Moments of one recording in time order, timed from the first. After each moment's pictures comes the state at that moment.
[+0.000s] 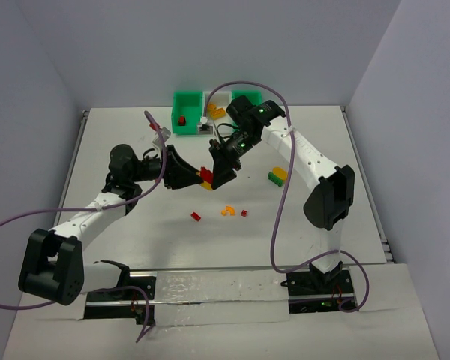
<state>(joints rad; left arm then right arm) -0.33 1.27 0.69 0.68 1.12 -0.67 0.59 1.93 1.98 -1.37 -1.03 -0.54</state>
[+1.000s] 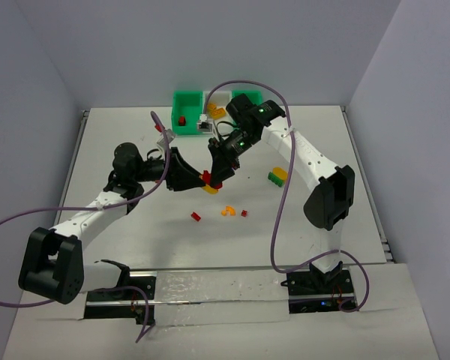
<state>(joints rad) -0.35 1.28 0.71 0.60 1.13 -0.63 0.59 1.93 1.98 -1.32 -1.03 -0.48</state>
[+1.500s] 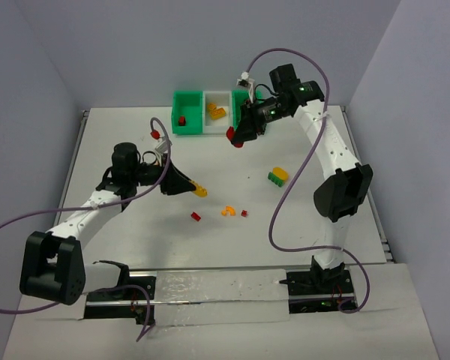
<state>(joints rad) -0.26 1.25 0.72 0.18 1.10 -0.29 0.34 1.95 2.13 -1.23 -1.03 -0.38</state>
